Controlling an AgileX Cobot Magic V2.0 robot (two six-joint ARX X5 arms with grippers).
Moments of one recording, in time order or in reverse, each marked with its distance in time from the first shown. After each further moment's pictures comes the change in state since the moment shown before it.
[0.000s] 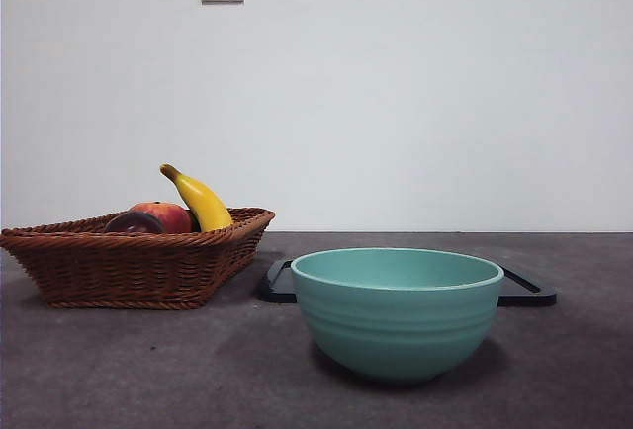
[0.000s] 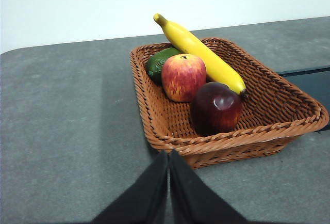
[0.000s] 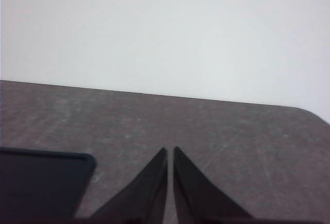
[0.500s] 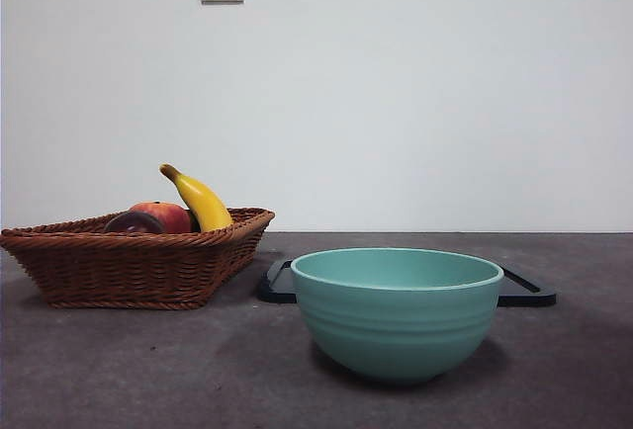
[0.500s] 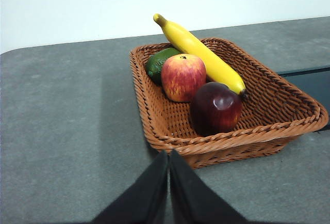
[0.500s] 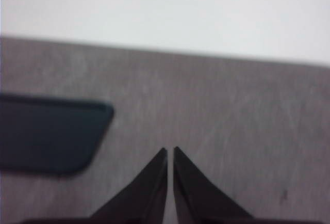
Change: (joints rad) left arm 0.000 0.000 0.000 0.000 0.000 0.000; right arm 0.032 -0.045 -0.043 -0.185 -0.004 0.020
